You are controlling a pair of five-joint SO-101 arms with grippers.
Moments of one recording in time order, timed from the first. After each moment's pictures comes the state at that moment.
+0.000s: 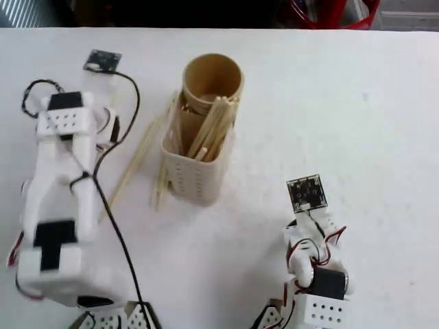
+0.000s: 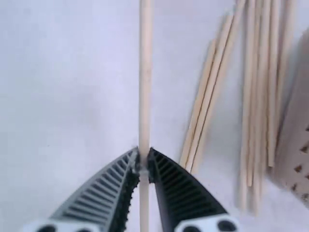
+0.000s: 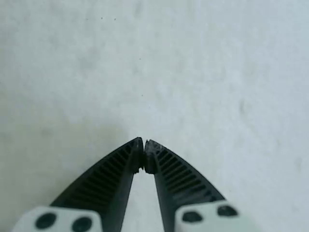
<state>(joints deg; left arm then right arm) -13.8 3.5 7.0 71.3 -11.4 4.8 -102.5 96.4 66.9 24.4</state>
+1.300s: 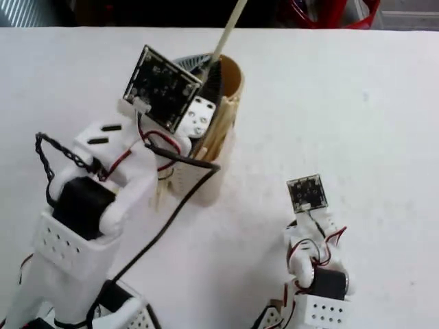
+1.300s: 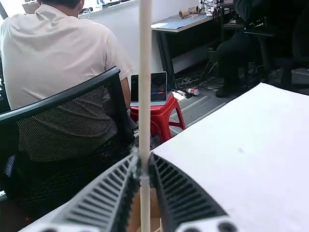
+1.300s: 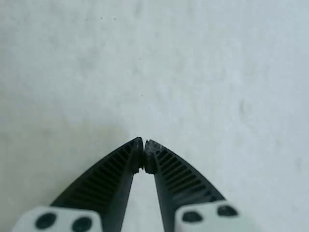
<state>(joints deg) 26.1 -38.8 8.5 49.8 -7.6 4.9 -102.5 96.4 66.9 24.4</state>
